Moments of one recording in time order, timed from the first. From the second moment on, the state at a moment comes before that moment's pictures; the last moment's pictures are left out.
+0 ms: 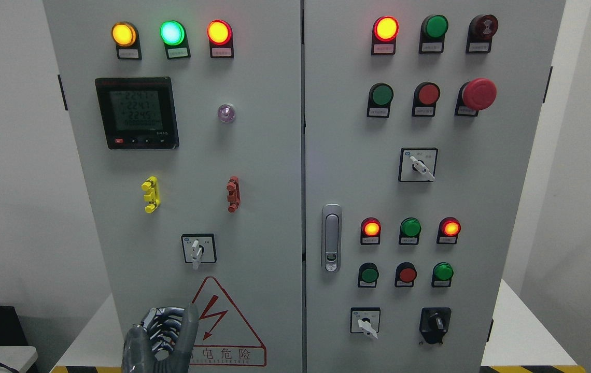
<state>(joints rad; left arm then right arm) -0.20 -0.10 -0.08 -1.92 -0.27 0.31 0.36 0.08 0.12 0.06 -0.14 0.00 0.09 -0.04</state>
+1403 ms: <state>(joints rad) -0.34 -0.11 -0.11 -1.91 -0.26 0.49 0.41 0.08 0.12 0.06 -0.14 0.00 0.09 -0.04</state>
